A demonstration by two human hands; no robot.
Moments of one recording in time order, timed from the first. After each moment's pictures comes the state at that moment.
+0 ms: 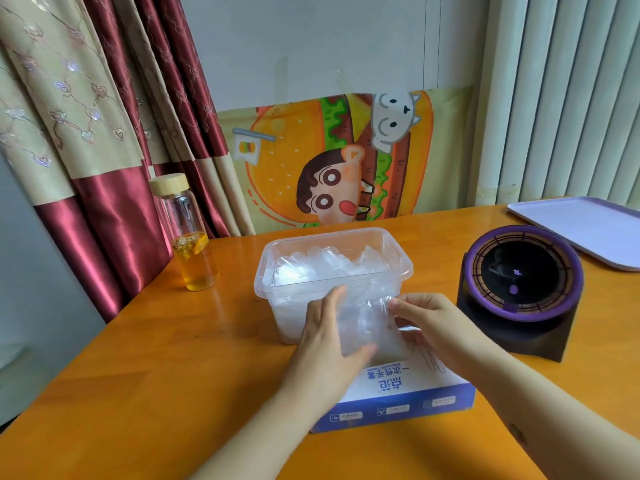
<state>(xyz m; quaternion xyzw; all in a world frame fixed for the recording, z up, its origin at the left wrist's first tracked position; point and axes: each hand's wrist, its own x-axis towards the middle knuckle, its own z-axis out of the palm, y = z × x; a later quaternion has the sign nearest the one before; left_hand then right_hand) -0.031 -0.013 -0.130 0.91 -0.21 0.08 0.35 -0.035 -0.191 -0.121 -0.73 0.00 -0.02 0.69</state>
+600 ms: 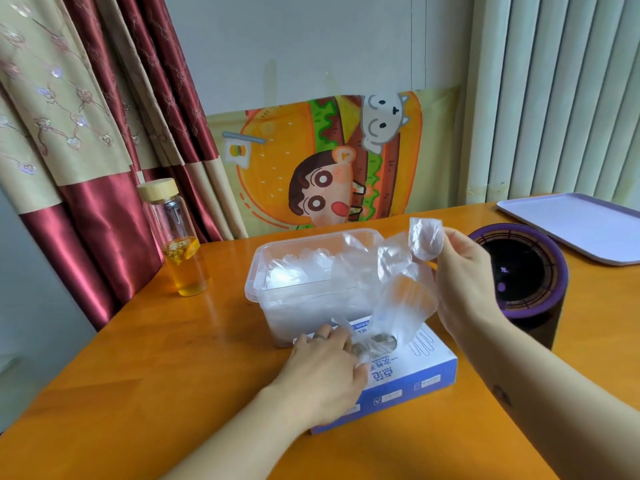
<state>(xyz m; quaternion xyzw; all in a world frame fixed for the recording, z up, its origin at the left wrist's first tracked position) -0.027 -0.020 -0.125 0.94 -0.32 0.00 -0.10 -0.030 -0.196 -0.075 -0.58 0.08 -0.33 0.74</state>
